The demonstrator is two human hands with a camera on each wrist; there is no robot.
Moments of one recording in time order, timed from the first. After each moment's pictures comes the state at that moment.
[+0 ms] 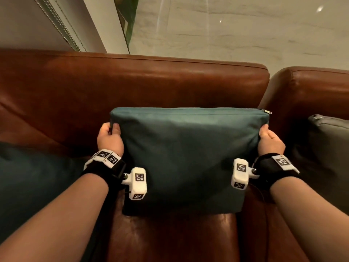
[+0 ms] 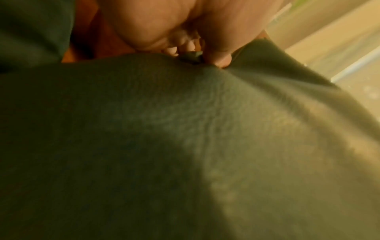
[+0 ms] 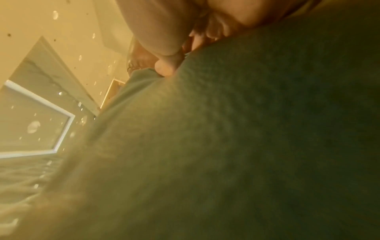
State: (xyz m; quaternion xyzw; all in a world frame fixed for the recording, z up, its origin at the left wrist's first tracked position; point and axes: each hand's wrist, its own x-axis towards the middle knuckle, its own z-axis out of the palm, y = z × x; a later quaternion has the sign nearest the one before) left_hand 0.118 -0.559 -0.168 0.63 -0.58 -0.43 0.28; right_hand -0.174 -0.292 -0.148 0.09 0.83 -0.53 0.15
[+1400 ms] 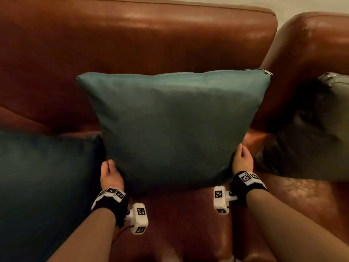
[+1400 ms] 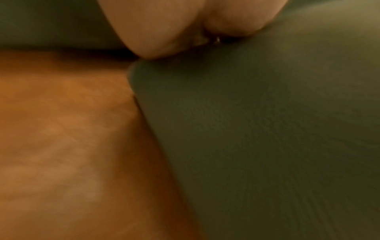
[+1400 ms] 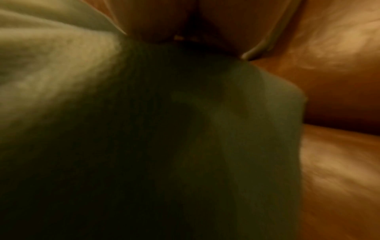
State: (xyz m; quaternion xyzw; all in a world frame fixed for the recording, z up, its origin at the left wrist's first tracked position) left_hand 0.199 -0.428 -0.292 0.74 -0.47 -0.45 0.15; right_hand -0.086 -0.217 -0.264 0.09 0.89 -0.40 0.23
